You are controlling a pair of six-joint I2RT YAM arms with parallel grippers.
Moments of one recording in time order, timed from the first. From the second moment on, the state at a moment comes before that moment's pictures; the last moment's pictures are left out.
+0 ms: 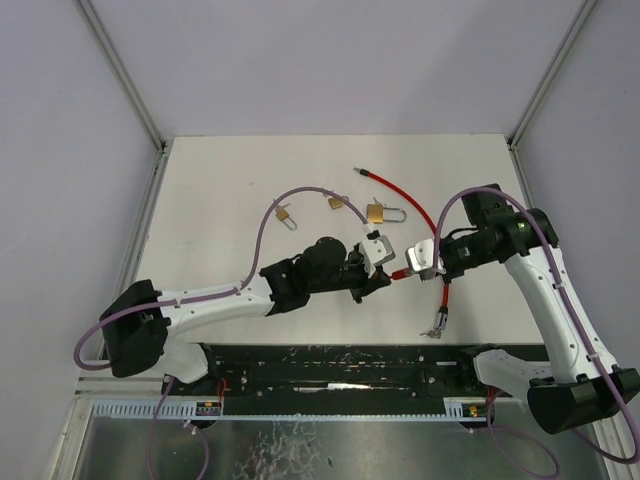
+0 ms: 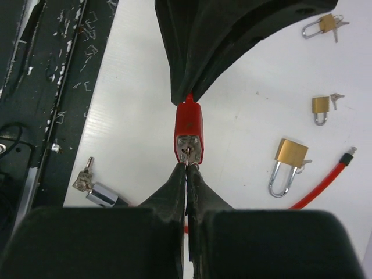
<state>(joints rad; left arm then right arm) -1.07 1.43 0.89 0.27 0.24 -0.06 0.26 1.12 1.27 -1.44 -0.76 -1.63</state>
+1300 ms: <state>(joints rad) -0.98 1.43 0.91 -0.20 0.38 0.01 0.22 0.92 0.64 -0.77 -1.12 -1.33</state>
